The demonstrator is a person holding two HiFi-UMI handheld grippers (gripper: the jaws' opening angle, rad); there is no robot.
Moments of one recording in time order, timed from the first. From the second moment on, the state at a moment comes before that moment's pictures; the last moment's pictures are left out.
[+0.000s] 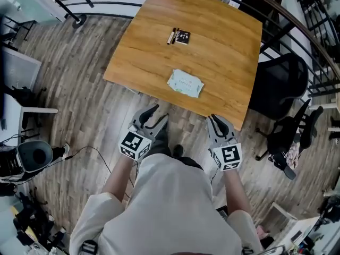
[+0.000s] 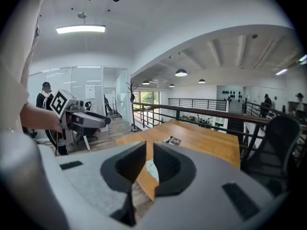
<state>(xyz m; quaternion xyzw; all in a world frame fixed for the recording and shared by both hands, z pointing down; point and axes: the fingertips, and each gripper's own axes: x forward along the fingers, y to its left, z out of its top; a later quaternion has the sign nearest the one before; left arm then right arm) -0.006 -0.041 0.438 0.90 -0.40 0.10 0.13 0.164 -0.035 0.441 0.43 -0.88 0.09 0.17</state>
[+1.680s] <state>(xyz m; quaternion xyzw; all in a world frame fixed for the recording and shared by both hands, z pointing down) 0.029 -0.227 0.704 0.92 -0.23 0.26 0.18 0.091 -0.218 0.683 0.40 -0.83 0.24 0.31</state>
